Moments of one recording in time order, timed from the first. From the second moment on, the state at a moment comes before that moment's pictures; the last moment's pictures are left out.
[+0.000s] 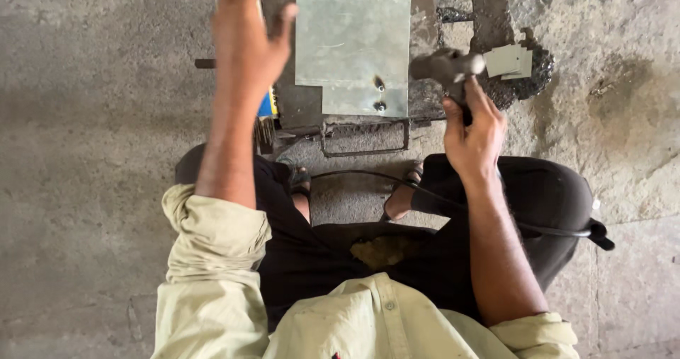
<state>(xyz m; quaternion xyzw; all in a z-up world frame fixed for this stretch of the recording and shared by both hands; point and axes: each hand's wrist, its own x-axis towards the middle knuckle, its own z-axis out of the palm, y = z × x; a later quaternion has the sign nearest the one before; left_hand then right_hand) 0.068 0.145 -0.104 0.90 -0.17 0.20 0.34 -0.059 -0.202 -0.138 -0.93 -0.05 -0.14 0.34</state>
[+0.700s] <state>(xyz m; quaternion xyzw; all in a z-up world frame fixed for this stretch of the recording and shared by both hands) 0.058 0.141 -0.091 0.92 -0.13 0.26 0.27 -0.068 -0.181 -0.141 -0.98 -0.01 -0.11 0.19</state>
